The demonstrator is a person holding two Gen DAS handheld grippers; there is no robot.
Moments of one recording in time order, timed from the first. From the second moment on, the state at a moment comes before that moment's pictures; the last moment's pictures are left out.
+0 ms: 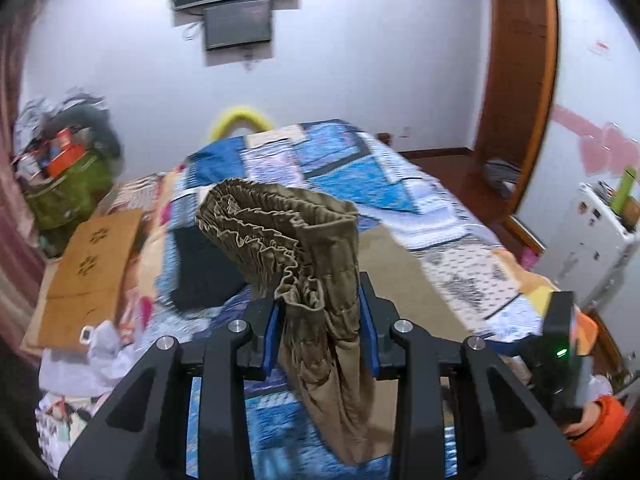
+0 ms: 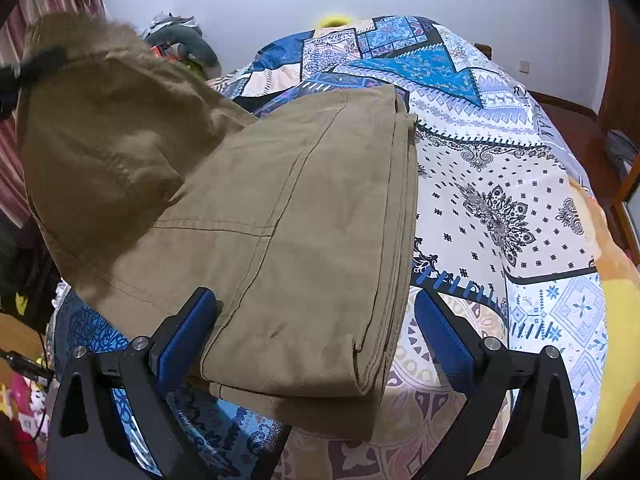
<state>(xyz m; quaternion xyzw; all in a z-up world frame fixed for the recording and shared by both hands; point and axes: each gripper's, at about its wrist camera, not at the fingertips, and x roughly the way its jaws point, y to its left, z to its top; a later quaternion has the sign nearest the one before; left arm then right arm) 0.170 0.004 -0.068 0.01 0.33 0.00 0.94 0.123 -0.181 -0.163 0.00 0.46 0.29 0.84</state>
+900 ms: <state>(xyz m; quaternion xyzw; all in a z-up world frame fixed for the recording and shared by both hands) 0.239 -0.071 -0.120 0.03 0.42 -0.08 0.91 0.119 -0.222 -0.160 0.07 0.46 0.29 0.84</state>
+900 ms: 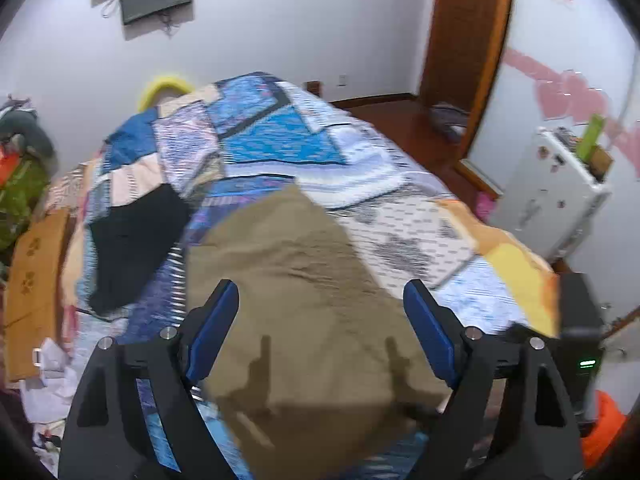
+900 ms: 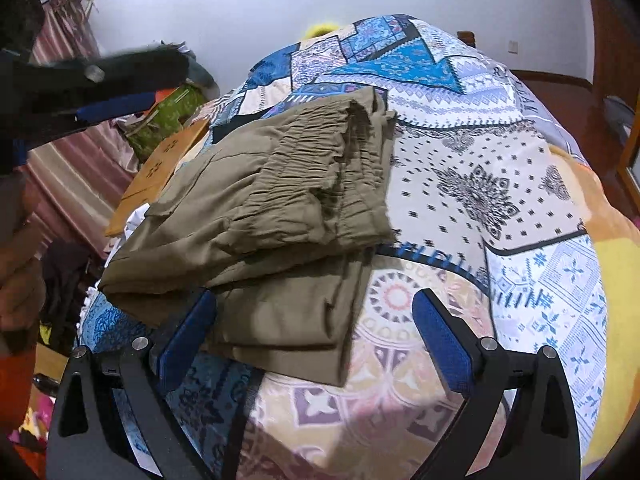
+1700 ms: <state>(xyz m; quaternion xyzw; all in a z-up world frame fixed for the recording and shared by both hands) 0.384 0.046 -0.260 0.10 0.55 0.07 0.83 0.137 -0.271 -0.146 0.10 0.46 0.20 0.86</state>
